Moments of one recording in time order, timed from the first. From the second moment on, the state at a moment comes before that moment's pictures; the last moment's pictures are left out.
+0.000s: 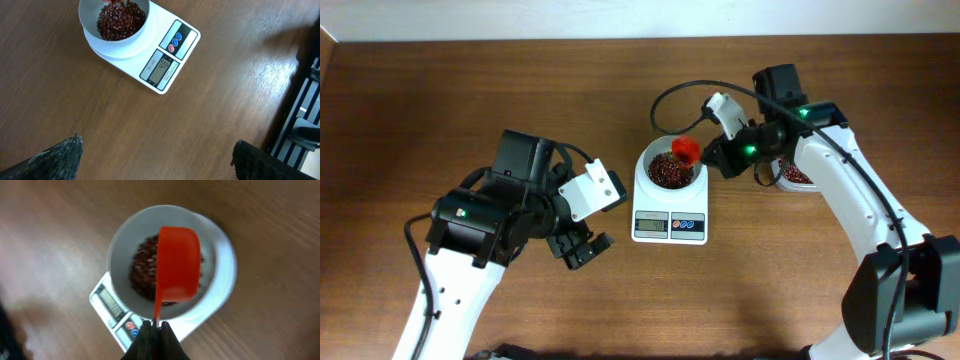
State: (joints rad) left arm -0.29 1.21 1.30 -1.22 0.36 0.72; right arm 0.22 1.77 1.44 -0.86 -0.54 -0.32
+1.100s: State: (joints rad) left arm -0.29 1.21 1.30 -1.22 0.36 0.72; right arm 0.22 1.77 1.45 -0.92 -0.60 -0.37
